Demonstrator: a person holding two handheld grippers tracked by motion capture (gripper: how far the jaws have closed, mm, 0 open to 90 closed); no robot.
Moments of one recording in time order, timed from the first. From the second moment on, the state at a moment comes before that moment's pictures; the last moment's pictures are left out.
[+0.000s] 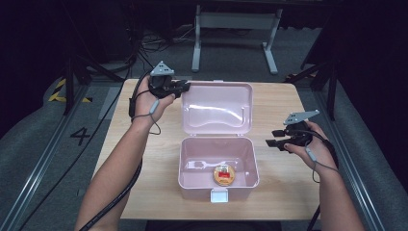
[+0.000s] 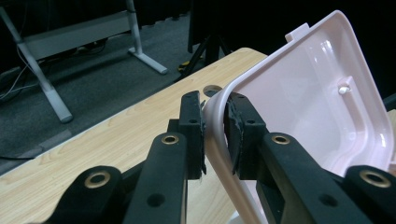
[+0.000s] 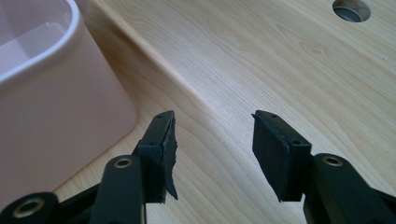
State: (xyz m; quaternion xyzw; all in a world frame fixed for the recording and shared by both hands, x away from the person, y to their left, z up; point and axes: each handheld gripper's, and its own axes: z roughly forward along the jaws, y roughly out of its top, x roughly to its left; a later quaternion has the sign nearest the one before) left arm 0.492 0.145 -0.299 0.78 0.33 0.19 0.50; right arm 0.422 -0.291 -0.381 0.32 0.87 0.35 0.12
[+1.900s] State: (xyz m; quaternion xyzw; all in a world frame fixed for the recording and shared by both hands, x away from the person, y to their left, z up) left arm 0.405 0.156 -0.269 0.78 0.26 0.20 0.54; right arm 0.381 -0.262 -0.337 0.30 0.87 0.40 0.05
